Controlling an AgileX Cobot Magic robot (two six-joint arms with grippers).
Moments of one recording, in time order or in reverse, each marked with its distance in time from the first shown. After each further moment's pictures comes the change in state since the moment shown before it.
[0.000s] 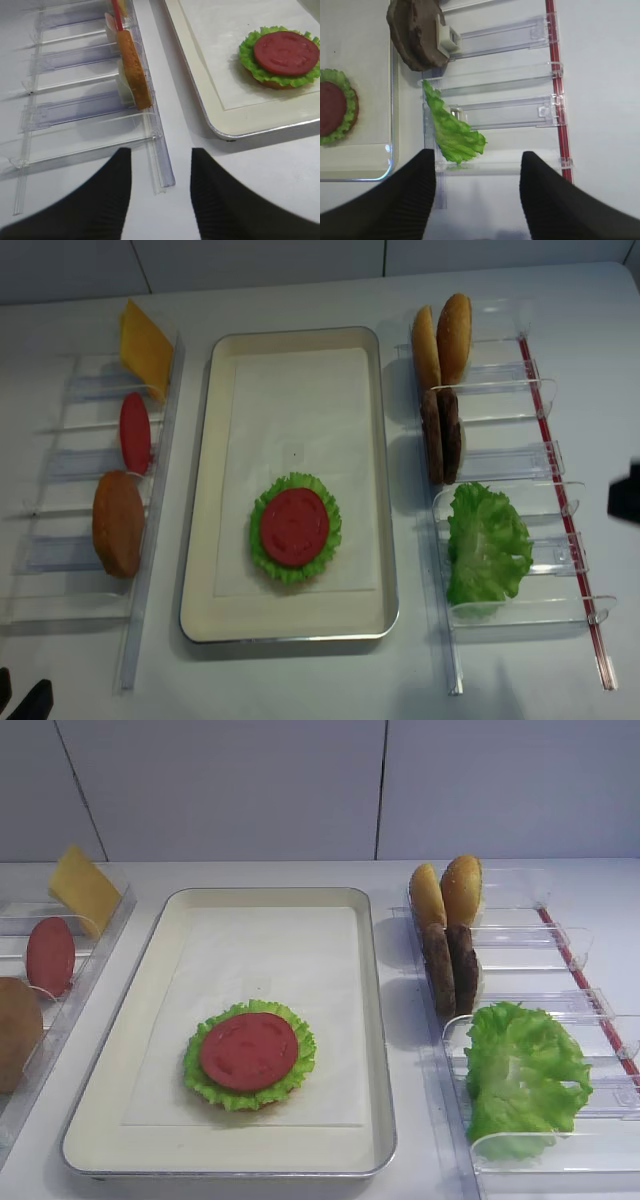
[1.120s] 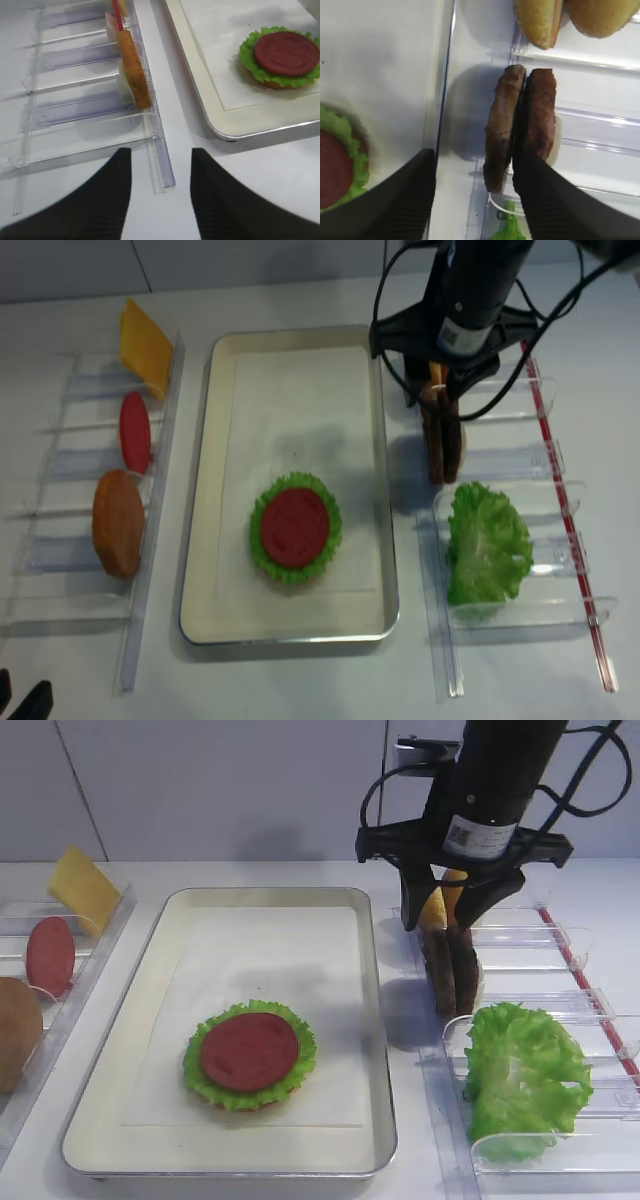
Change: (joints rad) left arm 0.000 0.000 0.000 0.000 -0.001 -0.002; right arm 0.511 0.954 -0.654 -0.232 -0.004 0.277
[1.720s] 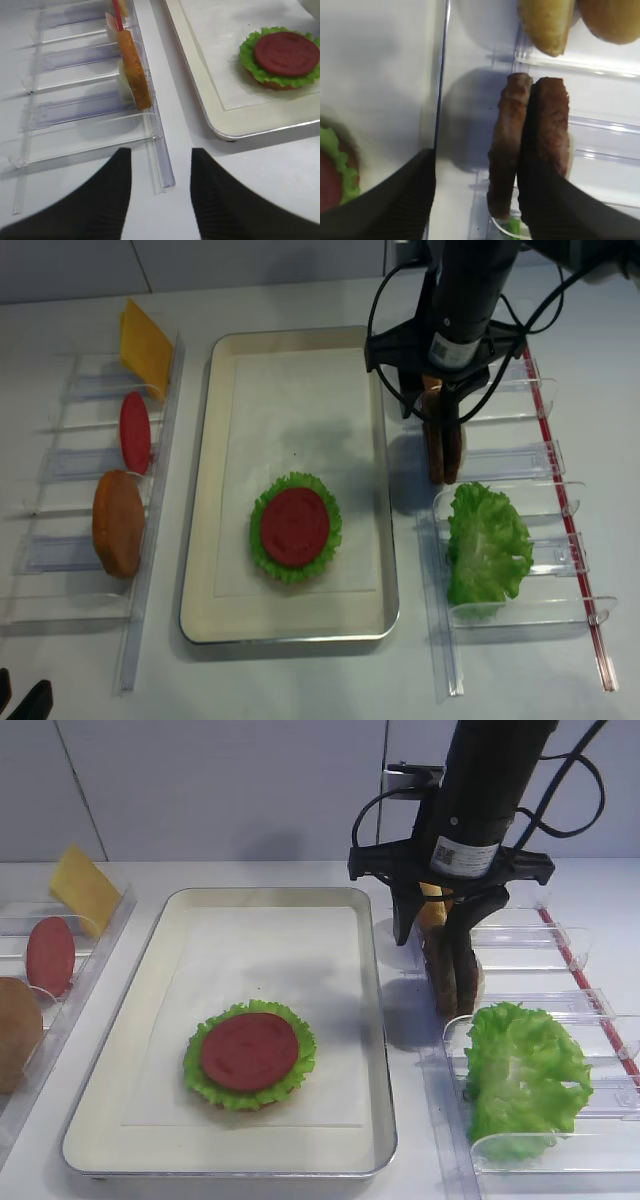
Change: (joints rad) left arm 0.000 0.000 0.000 0.000 0.000 -0.002; right arm 0.000 0.061 -0.005 0.009 -0.022 0.000
